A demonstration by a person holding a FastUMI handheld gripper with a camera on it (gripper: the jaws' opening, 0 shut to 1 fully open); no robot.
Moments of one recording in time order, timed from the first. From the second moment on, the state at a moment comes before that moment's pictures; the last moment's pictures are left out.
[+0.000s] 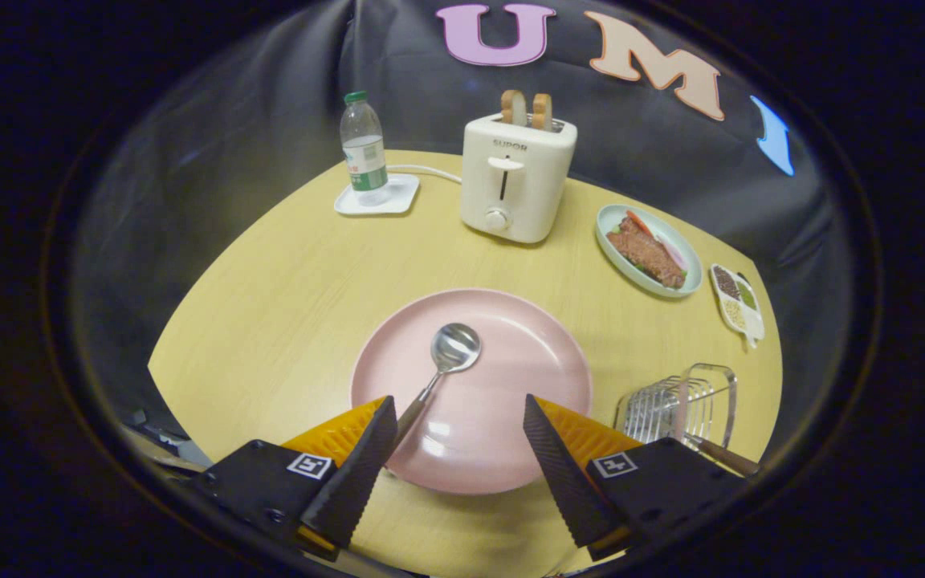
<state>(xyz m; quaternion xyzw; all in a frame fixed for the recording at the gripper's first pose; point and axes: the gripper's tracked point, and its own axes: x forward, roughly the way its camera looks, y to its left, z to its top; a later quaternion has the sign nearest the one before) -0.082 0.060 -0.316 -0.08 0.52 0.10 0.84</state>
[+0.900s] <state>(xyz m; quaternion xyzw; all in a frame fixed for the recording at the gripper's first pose) -0.101 0.066 -0.367 -0.10 0.60 0.09 0.79</state>
